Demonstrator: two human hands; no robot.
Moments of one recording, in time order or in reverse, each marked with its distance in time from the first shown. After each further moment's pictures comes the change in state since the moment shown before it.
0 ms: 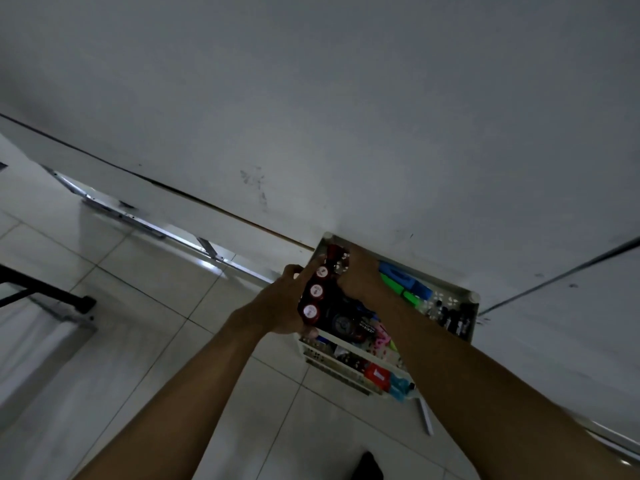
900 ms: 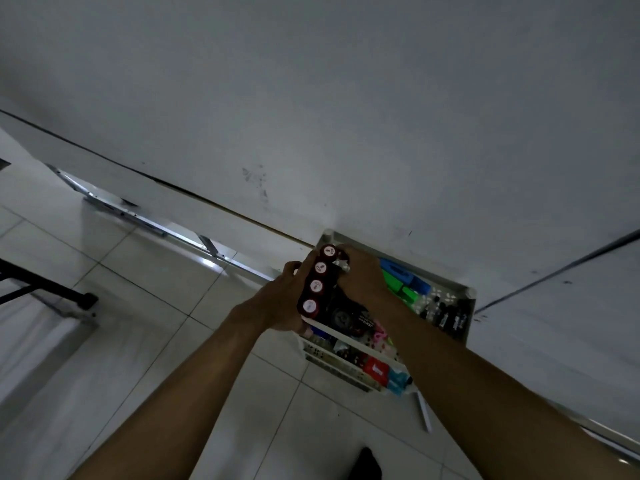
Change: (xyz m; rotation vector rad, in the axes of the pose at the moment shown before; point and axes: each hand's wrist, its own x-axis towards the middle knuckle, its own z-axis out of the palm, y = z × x) left_hand -0.007 0.005 -0.003 0.039 -0.028 -0.016; right_hand -0.014 0.006 -0.002 -0.076 0.087 -0.127
